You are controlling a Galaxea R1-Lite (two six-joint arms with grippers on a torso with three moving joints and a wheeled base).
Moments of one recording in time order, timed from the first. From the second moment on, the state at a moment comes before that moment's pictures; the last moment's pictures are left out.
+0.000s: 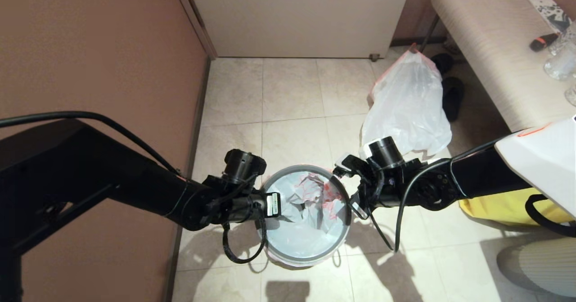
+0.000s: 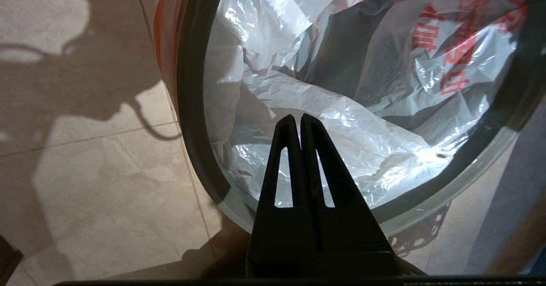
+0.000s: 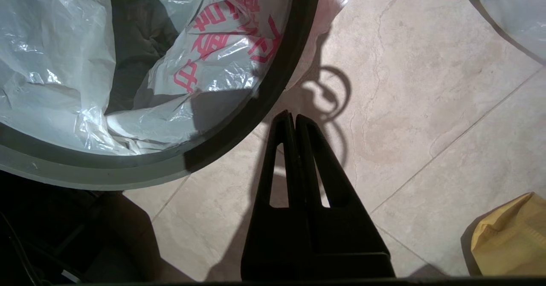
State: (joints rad) left arm -0.51 2.04 -1.04 -0.25 0.08 -0.39; right arm 0.52 2.14 -1.35 -0.05 -0.13 -0.36
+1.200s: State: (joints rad) left arm -0.45 1.95 -1.22 -0.11 0.20 -0.40; right arm 0.48 2.21 -1.50 -0.09 -0.13 -0.28
